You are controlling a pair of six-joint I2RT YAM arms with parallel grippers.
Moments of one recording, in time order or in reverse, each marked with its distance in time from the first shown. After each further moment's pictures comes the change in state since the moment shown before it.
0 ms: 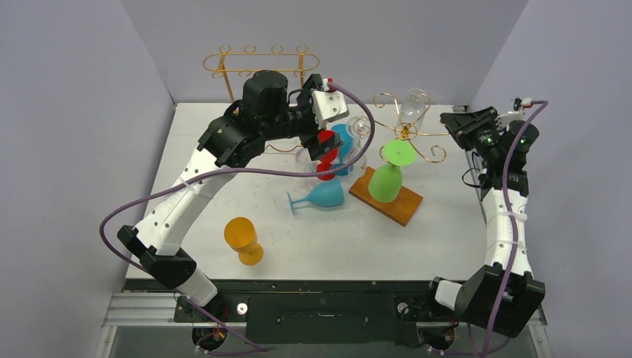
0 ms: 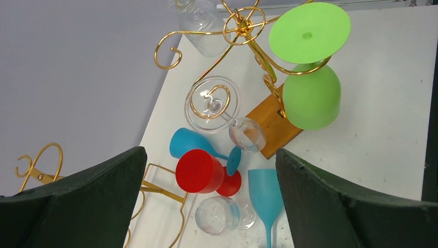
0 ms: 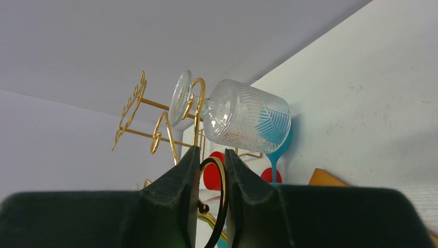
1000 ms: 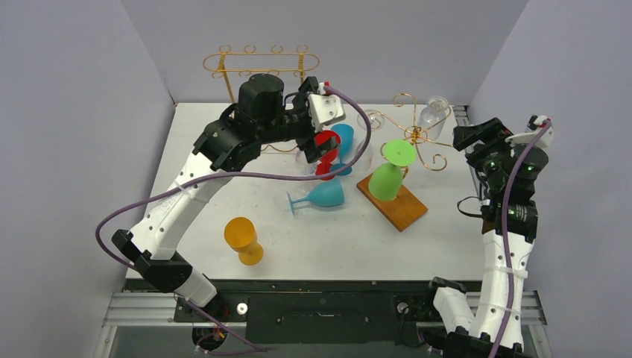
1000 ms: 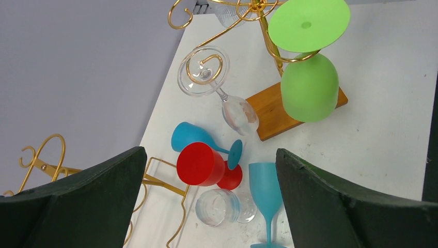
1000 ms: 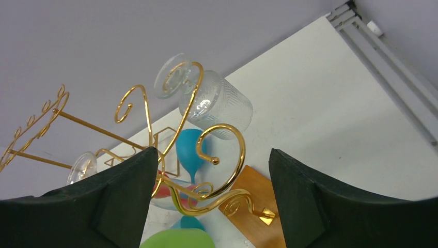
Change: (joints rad) left arm 0.000 -0.037 -0.044 0.000 -0.021 0.010; right arm 0.034 -0.346 -0.065 -0.304 0.411 -0.309
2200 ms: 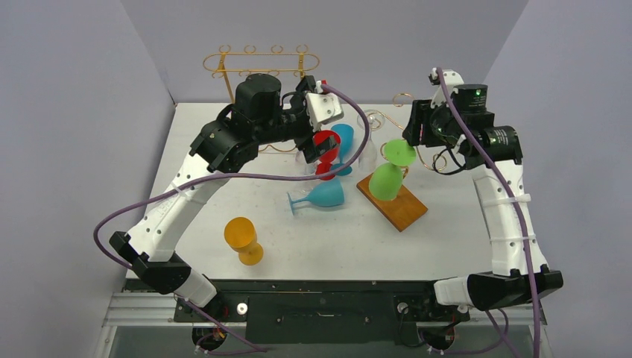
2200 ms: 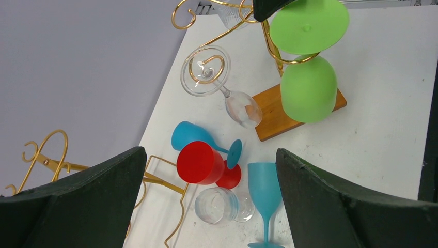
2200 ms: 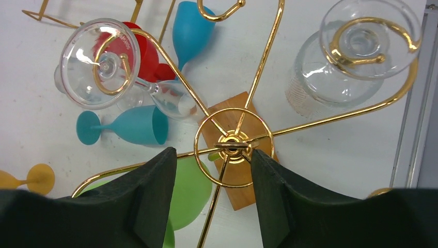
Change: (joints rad) left arm 0.000 -0.013 0.002 -0.003 -0.010 -0.020; right arm 0.436 0.442 0.666 -0.645 0.063 -0.566
